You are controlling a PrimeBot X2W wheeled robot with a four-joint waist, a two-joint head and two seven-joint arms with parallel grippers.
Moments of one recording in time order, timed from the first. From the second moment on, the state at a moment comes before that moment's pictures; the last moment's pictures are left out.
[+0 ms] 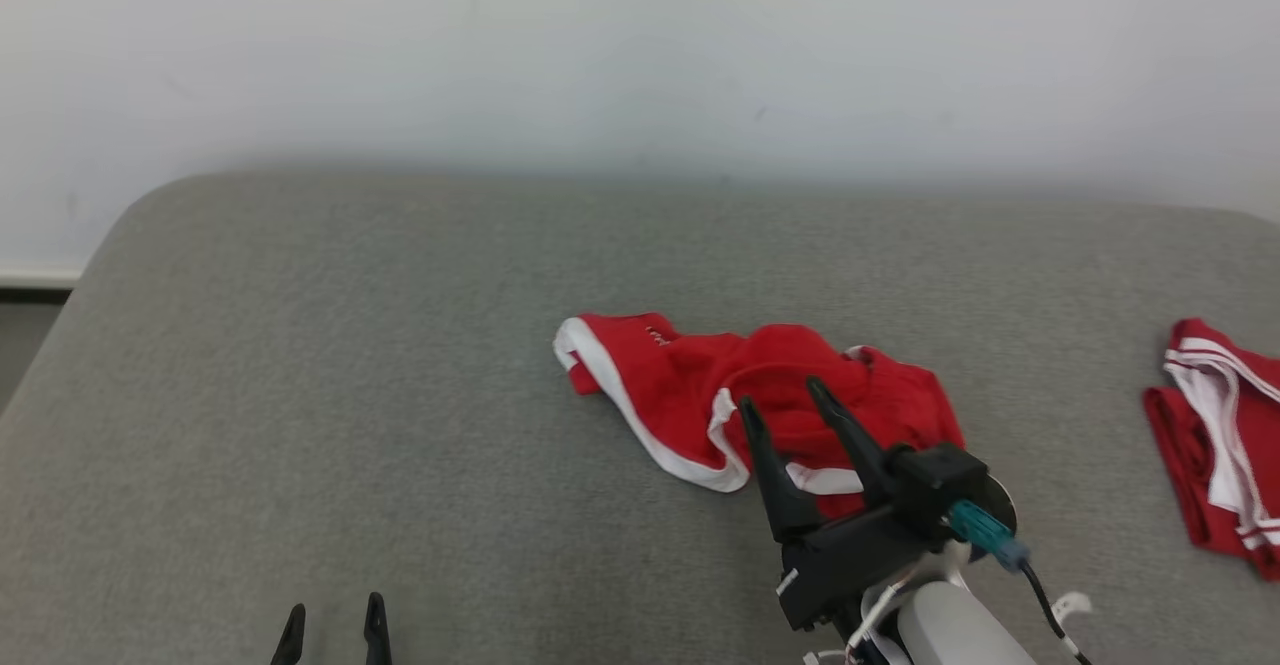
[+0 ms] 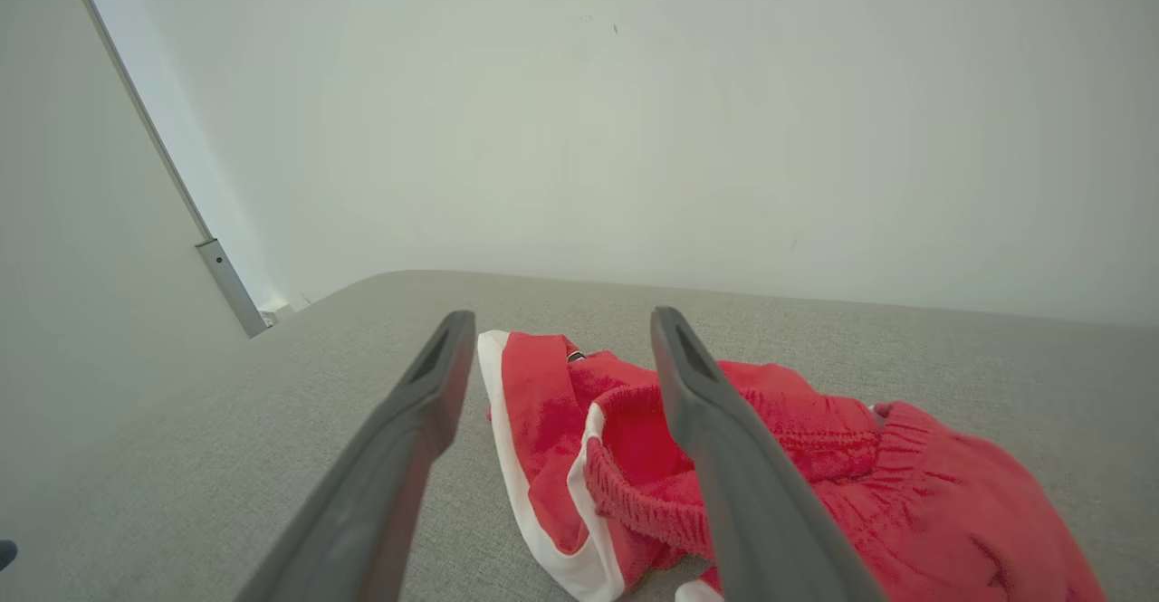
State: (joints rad) left arm 0.08 0.05 -0.01 0.28 -0.21 -0.05 -0.26; right arm -0.30 -0.05 0.30 0.43 0.25 0.13 -0.26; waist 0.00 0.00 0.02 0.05
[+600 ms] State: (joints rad) left arm 0.03 0.05 -0.05 0.34 -0.27 -0.04 -0.26; right arm -0.52 -0.05 0.27 0.84 0.21 0.13 -0.26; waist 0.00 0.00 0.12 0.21
